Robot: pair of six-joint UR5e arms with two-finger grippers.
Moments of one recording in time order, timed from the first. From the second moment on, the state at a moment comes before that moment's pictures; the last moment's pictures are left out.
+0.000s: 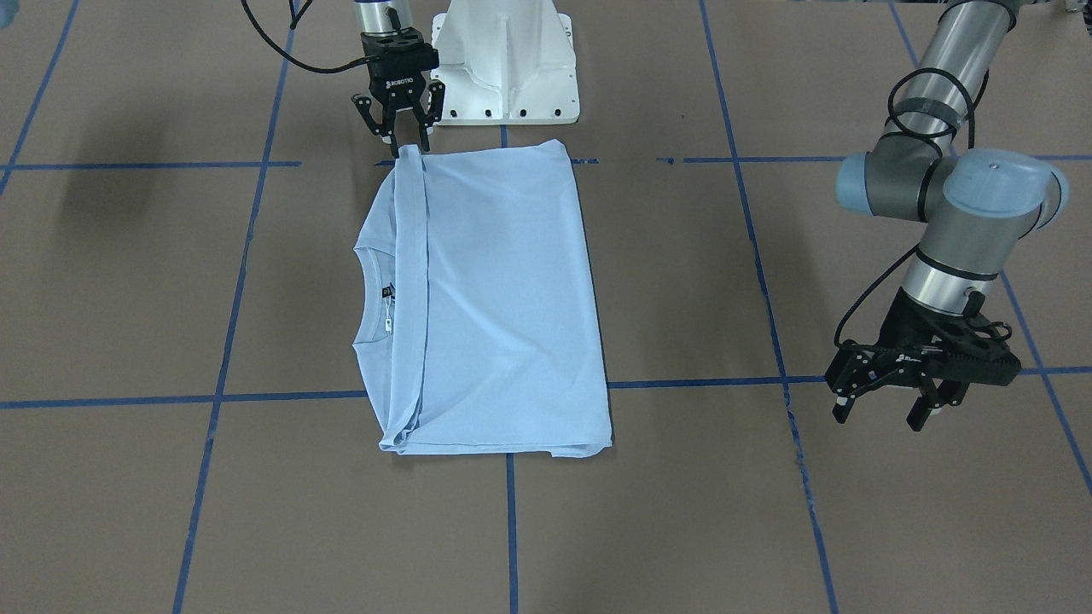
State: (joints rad) left arm -0.97 -1.93 -1.41 -2.41 -1.78 -0.84; right arm -0.09 -1.35 2.07 -1.49 1.00 1.17
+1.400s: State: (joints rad) left arm -0.97 -1.93 -1.40 -2.41 -1.78 -0.84; right arm -0.11 -1.34 2.06 -1.49 1.01 1.10
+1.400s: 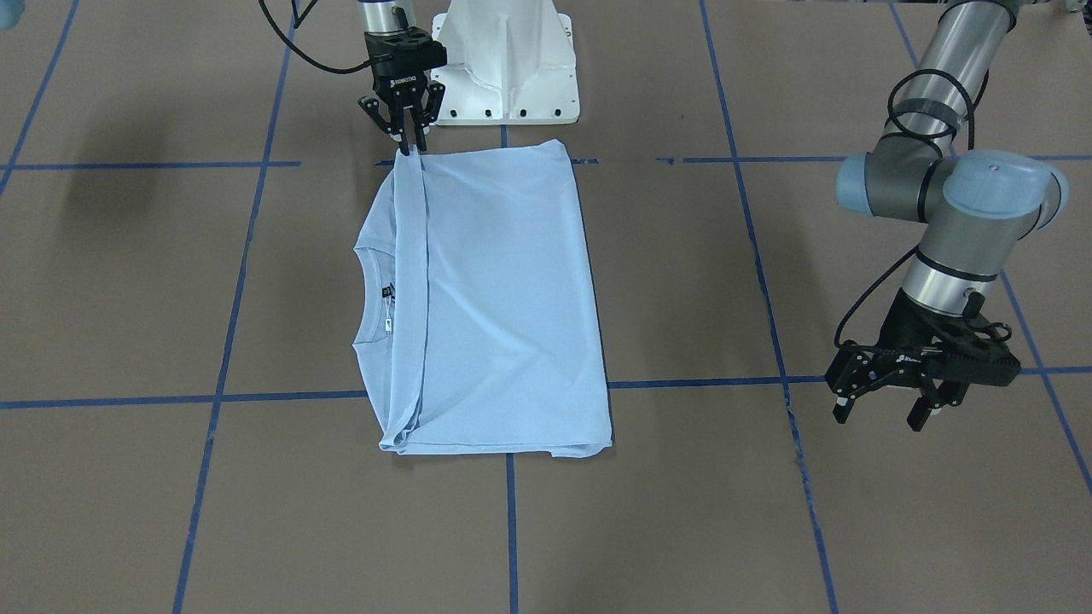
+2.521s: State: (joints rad) left arm -0.97 -1.93 -1.41 -2.41 -1.78 -0.86; right arm -0.11 -1.34 2.06 -1.49 1.00 1.09
